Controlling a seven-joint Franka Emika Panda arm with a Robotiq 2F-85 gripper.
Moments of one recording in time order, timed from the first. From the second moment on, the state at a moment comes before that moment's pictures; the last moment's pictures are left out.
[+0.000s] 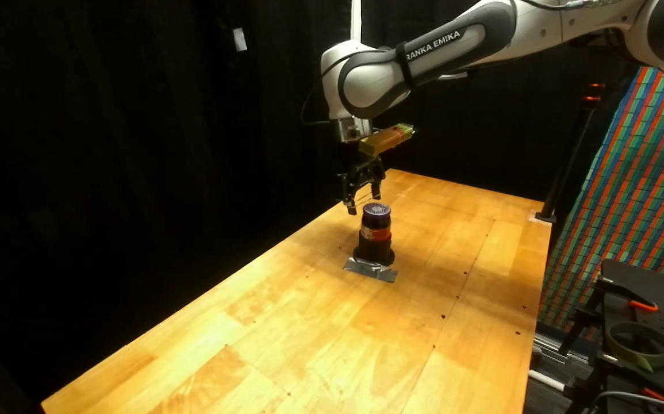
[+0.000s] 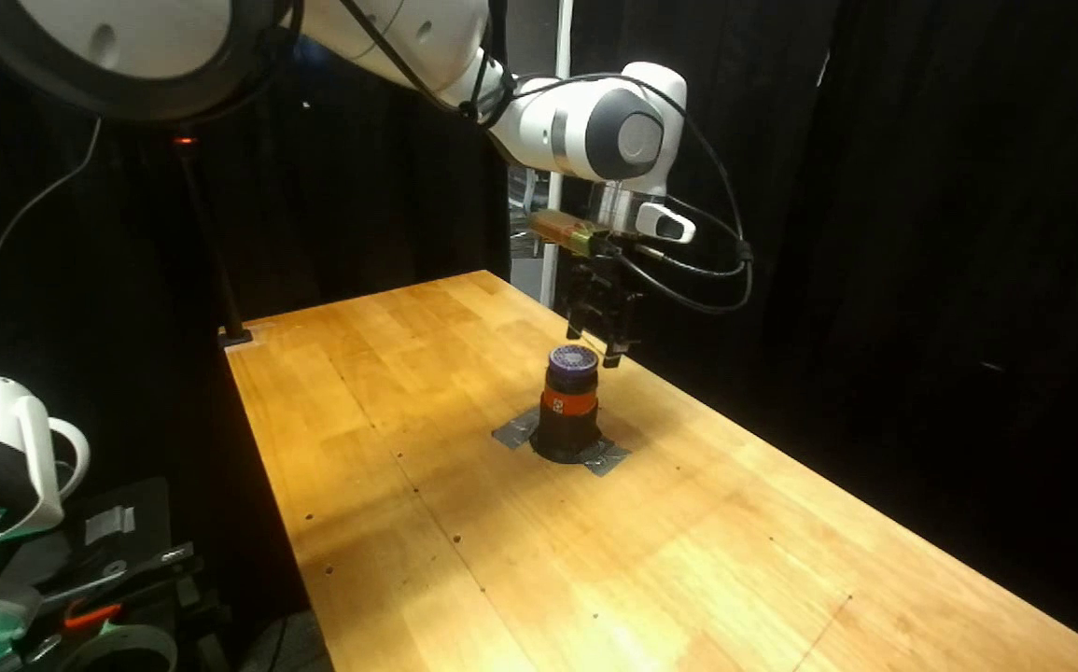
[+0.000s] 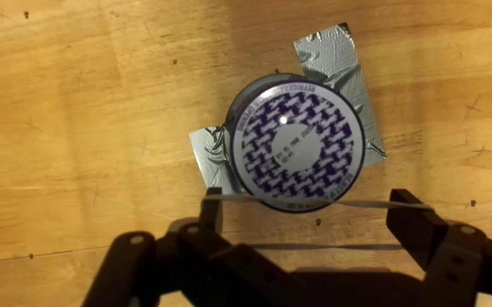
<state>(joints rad) 0.14 0.86 0.04 -1.13 -0.07 1.79 0.28</state>
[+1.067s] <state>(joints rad) 0.09 0.87 0.05 -1.15 0.07 1.70 0.16</state>
